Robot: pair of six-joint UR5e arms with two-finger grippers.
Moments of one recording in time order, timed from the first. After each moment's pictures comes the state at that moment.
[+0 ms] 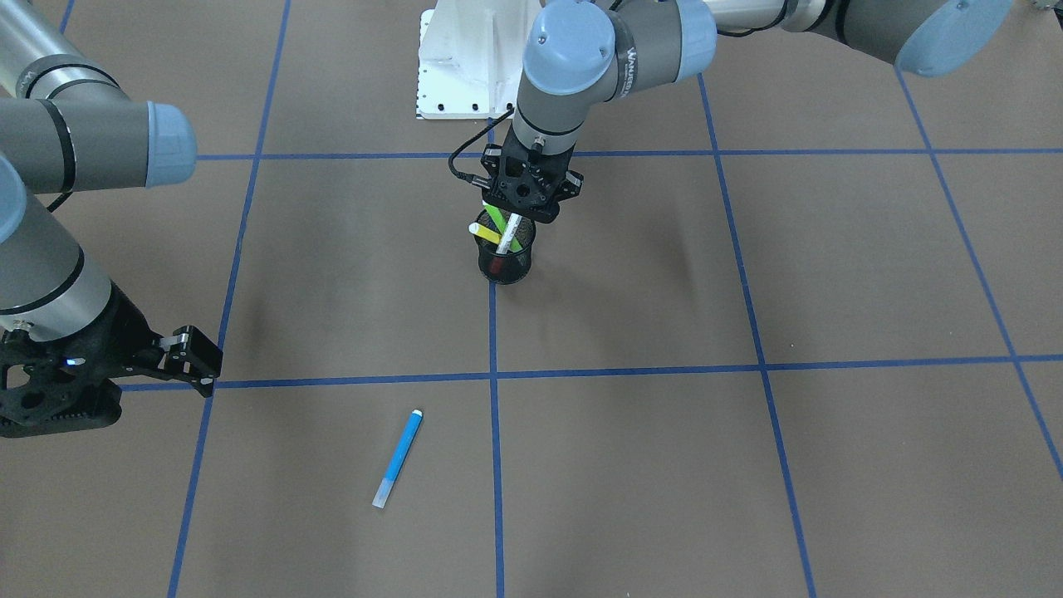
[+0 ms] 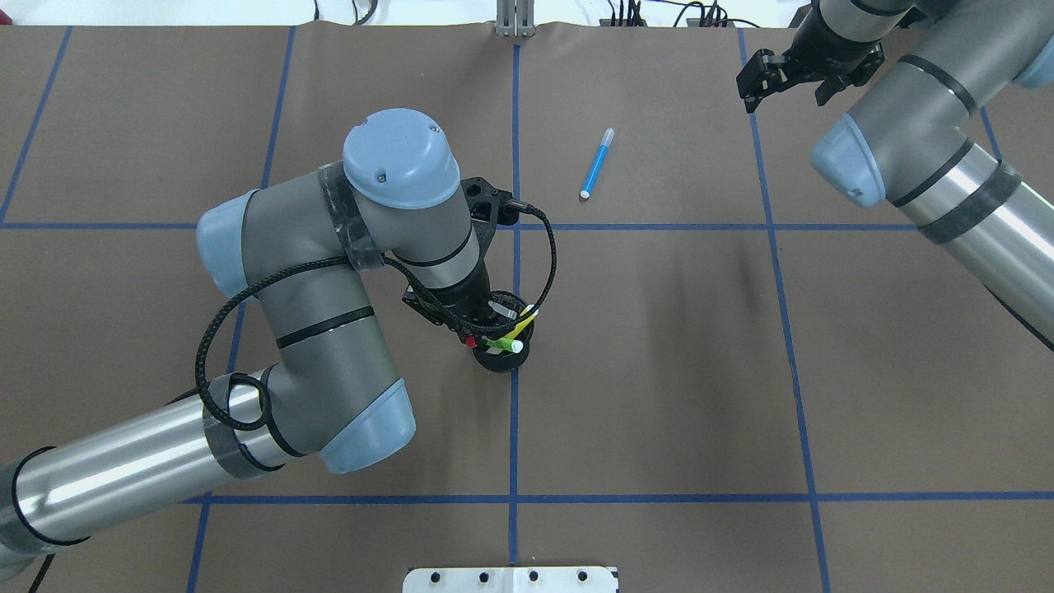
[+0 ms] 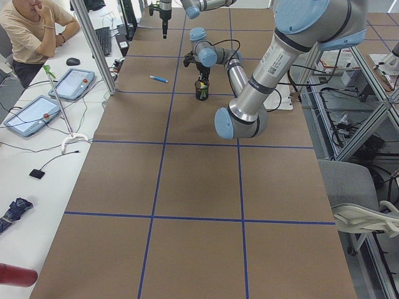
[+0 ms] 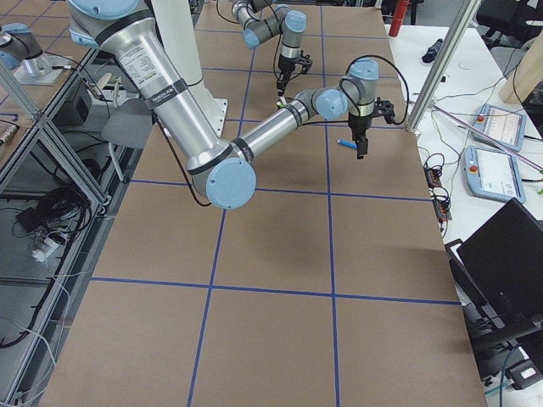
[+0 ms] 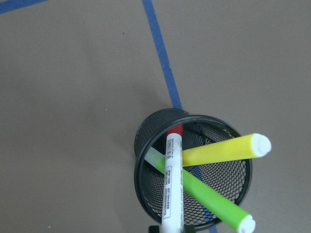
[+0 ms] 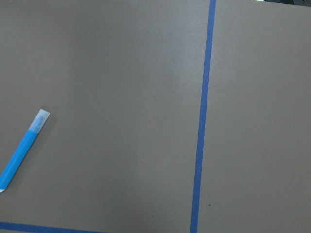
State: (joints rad) left arm -0.55 -2.36 -1.71 -1.44 -2.12 -0.86; right arm 1.05 -0.97 1.56 -1.57 2.09 0.65
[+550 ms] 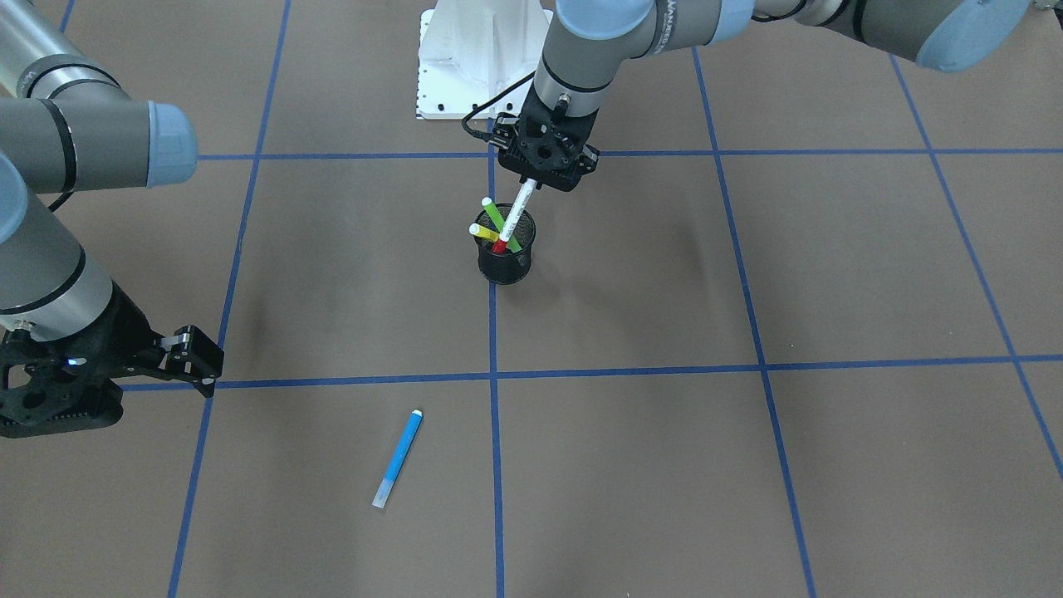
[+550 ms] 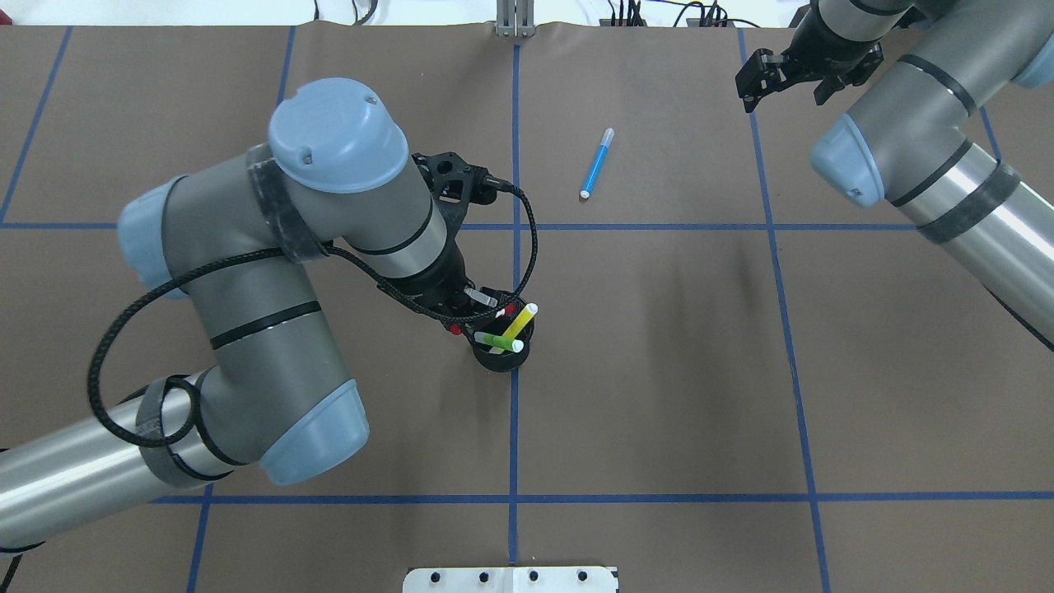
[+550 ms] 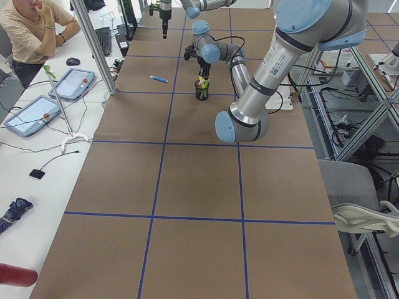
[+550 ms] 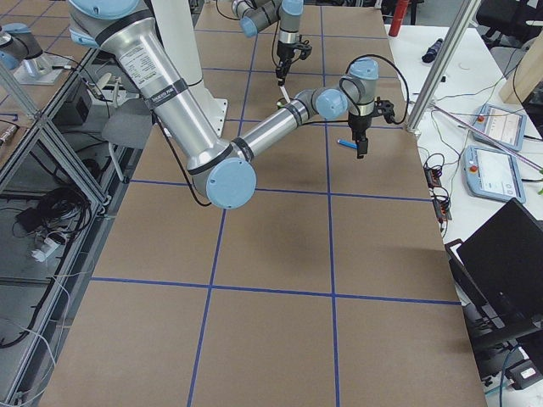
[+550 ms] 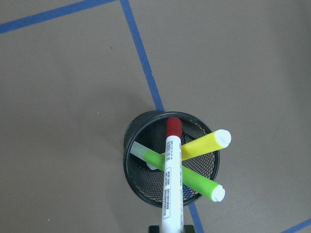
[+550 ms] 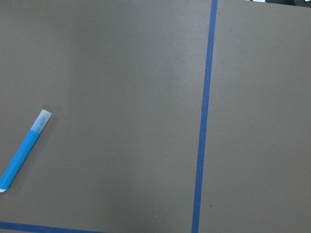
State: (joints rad) left arm -0.59 -2.30 -1.86 -1.42 -2.11 -0.87; right arm 1.05 -0.97 1.56 -1.57 2.09 0.65
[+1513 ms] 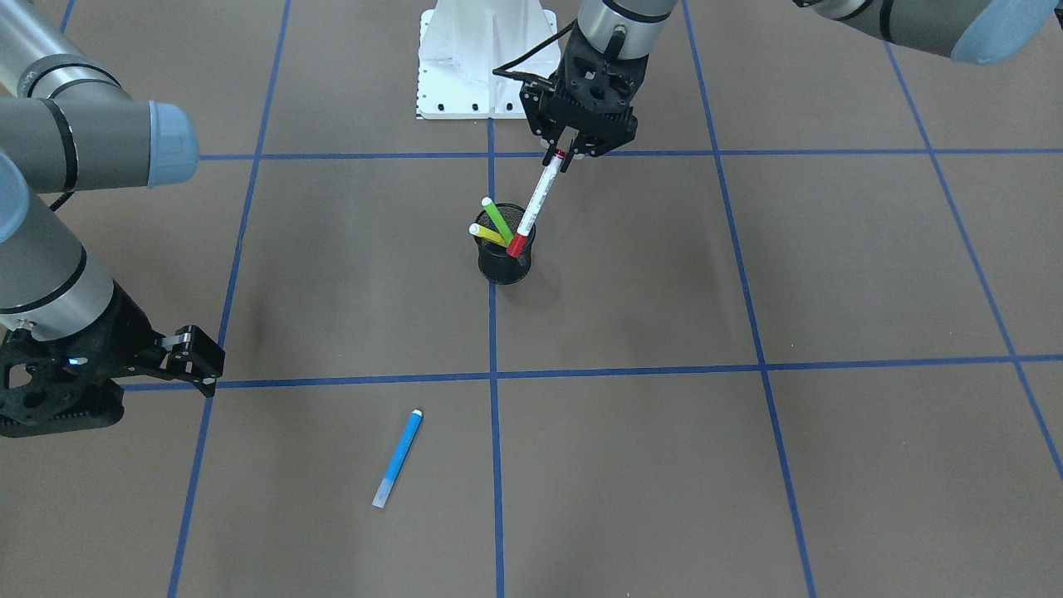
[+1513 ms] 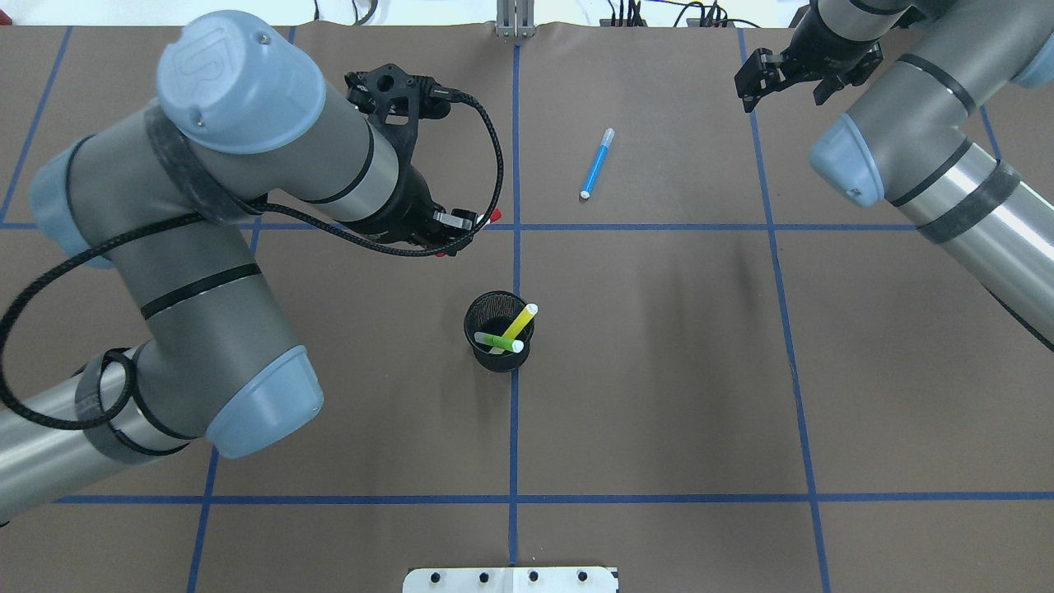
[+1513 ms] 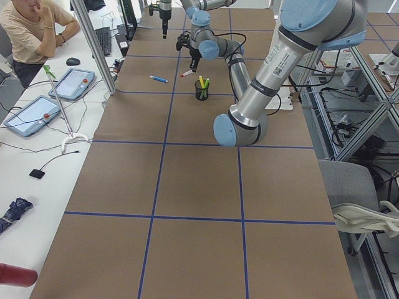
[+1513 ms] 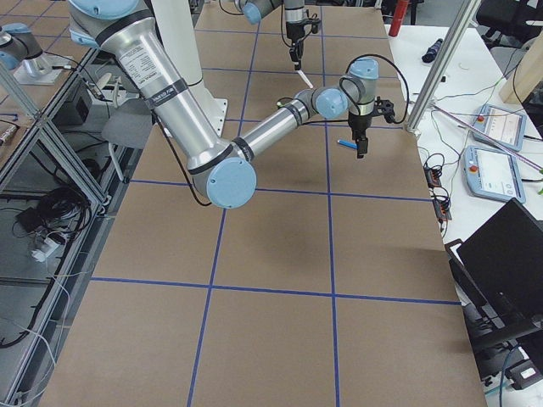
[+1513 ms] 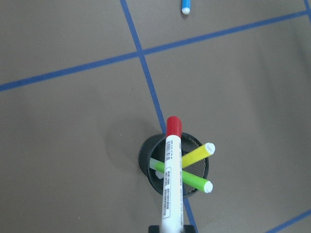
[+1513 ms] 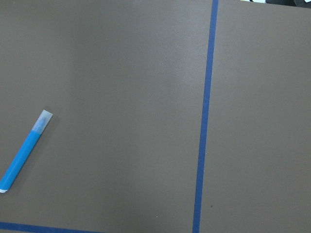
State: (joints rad) left arm -0.66 -2.28 -1.88 -1.57 -1.95 -0.99; right arm 1.05 -0.96 1.56 -1.58 2.10 0.65
